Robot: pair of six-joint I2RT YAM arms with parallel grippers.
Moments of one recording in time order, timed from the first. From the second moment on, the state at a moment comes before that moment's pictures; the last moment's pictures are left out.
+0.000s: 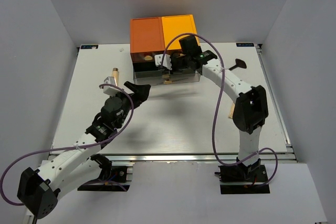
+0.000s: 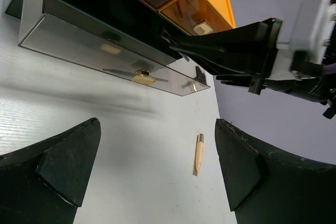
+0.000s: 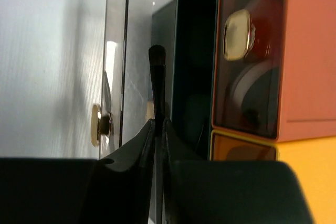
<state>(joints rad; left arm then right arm) -0.64 0.85 0.55 0.18 -0.35 -0.93 0.60 1.96 1.82 -0.56 -0.60 -1.16</state>
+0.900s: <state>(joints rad) -0.64 0.86 0.53 0.18 -0.36 -0.94 0.42 1.59 1.63 -0.08 -0.23 -0.33</state>
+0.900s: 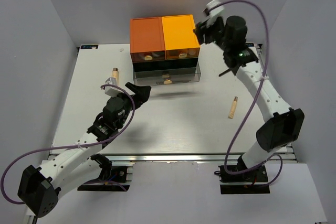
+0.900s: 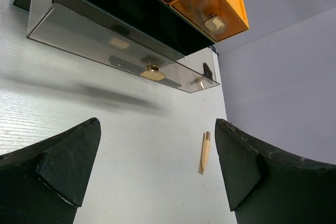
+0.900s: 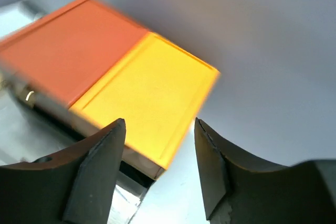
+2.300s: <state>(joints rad) -0.64 0.94 0.53 0.17 -0.33 -0.94 -0.06 2.32 2.14 -0.97 -0.48 -1.69</state>
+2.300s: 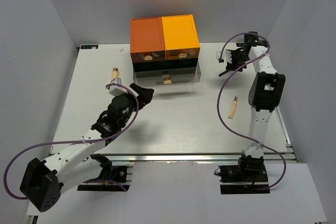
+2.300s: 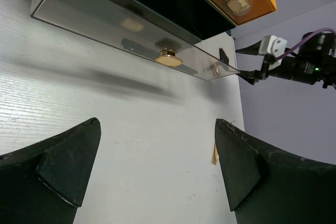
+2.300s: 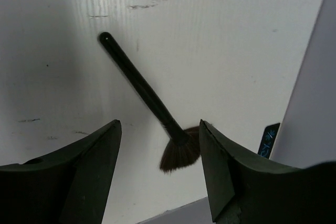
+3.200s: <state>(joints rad) -0.64 0.94 0.54 0.14 -0.32 -0.94 -0.02 2.46 2.18 -1.01 -0.43 -1.73</state>
